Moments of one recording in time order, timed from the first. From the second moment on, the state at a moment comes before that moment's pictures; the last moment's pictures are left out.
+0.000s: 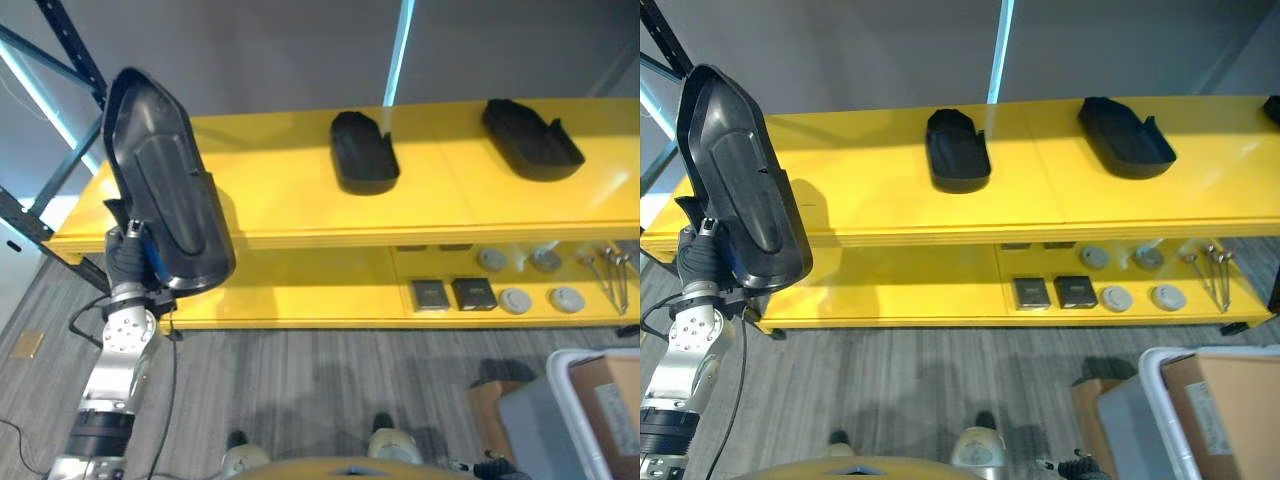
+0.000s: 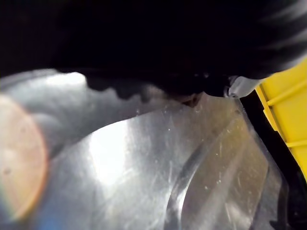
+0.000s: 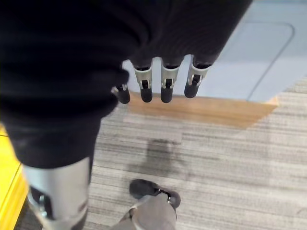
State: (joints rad) left arm -0.07 0.46 0.04 -0.02 -0.29 -0.06 0.45; right arm 0.09 -0.39 0.11 1.08 0.04 0.07 -0.13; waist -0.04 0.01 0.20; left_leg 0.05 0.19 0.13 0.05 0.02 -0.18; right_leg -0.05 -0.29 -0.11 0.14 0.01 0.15
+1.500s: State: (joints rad) left arm -0.68 0.75 -0.13 0.86 -0.28 0.29 0.42; right arm 0.15 -0.45 0.19 0.96 0.04 0.08 0.00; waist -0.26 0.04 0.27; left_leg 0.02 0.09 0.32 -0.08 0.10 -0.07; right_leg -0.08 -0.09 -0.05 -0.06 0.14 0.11
